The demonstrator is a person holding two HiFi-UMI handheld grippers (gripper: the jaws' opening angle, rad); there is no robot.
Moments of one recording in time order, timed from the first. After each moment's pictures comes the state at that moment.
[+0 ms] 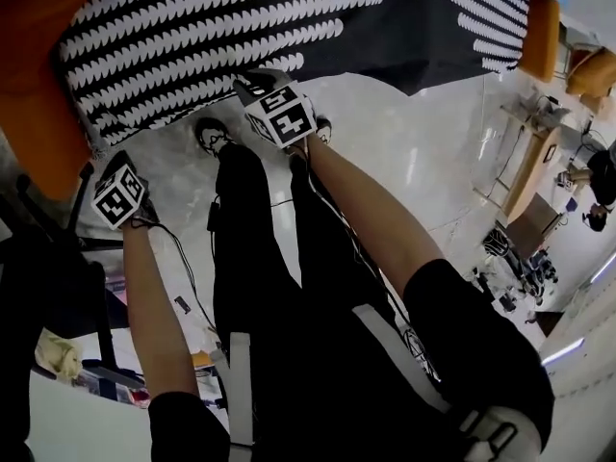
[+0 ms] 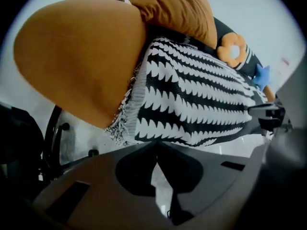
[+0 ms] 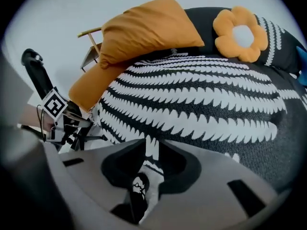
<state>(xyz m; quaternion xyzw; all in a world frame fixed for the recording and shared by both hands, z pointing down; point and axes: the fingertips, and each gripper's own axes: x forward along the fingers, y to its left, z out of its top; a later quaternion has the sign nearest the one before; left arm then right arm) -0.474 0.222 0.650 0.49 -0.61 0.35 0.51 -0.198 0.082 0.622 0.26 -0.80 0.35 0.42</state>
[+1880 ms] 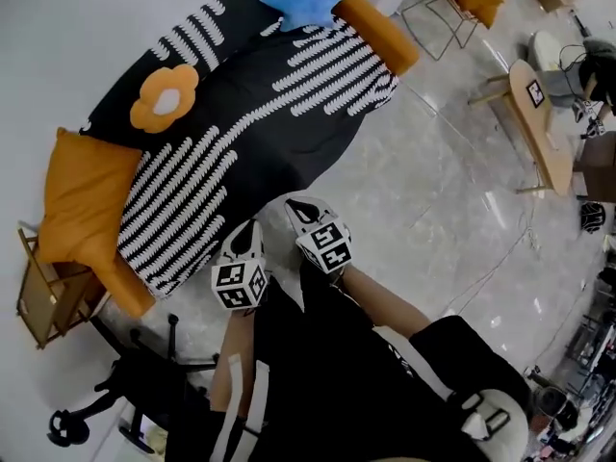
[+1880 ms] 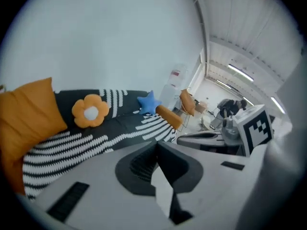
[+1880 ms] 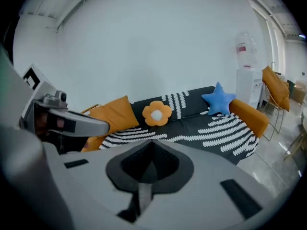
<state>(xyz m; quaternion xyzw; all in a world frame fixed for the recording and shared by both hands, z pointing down) 0.108 0.108 0.235 0.85 -0.37 0.21 0.30 0.190 0.108 0.259 0.52 -0.78 0.28 0.20</state>
